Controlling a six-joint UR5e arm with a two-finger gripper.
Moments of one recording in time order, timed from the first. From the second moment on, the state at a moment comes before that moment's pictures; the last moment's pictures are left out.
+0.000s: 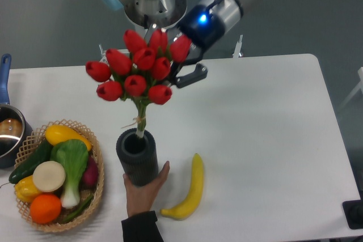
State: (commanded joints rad) arm 2.72 -1.61 -1.72 -0.76 0.20 0.75
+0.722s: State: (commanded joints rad) arm 2.89 -1.62 -1.67 -0.75 0.40 0.84
